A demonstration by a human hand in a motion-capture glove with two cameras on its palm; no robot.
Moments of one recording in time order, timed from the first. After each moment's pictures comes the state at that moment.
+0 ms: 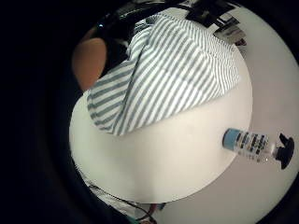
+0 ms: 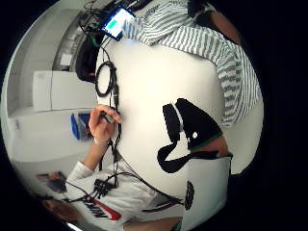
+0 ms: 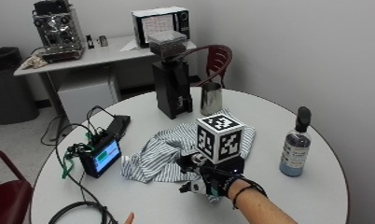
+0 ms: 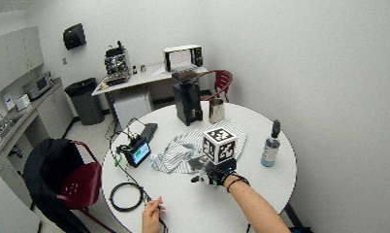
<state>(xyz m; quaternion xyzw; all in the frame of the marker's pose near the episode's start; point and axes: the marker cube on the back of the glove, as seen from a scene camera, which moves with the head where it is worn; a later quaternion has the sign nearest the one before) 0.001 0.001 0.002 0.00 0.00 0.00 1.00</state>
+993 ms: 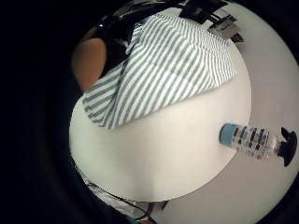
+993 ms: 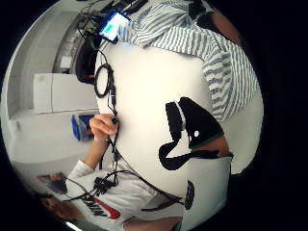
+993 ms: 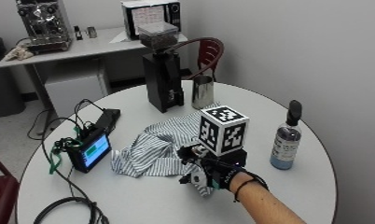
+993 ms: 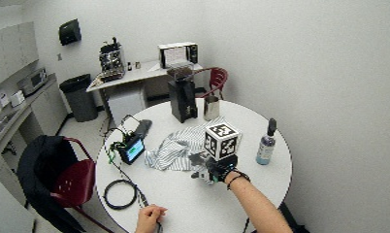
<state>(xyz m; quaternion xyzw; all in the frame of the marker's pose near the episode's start) -0.017 -0.012 -0.023 0.03 -0.01 -0.02 1.00</state>
